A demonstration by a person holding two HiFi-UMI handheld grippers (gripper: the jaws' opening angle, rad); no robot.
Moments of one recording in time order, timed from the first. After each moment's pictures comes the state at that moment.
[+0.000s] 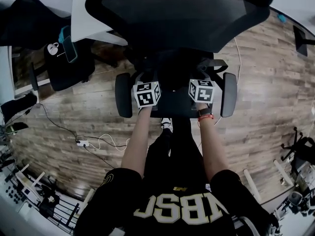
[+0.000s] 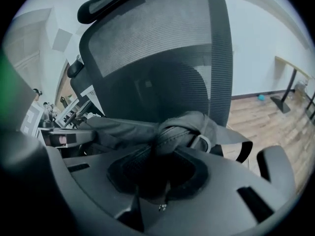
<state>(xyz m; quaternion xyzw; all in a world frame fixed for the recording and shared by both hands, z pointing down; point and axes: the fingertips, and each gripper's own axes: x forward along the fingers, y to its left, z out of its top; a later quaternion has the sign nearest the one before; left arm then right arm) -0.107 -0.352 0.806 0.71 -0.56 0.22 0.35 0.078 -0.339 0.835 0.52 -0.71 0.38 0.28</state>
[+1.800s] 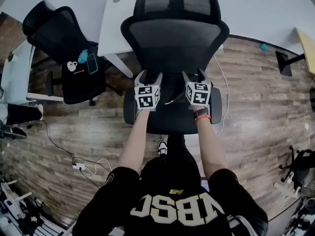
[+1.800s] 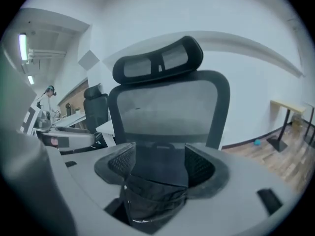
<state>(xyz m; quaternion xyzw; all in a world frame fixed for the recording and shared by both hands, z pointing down) -0.103 -0.366 0.614 0.79 -0.58 0.11 0.18 0.079 -0.371 0.635 0.58 -0.77 0.19 0.17</state>
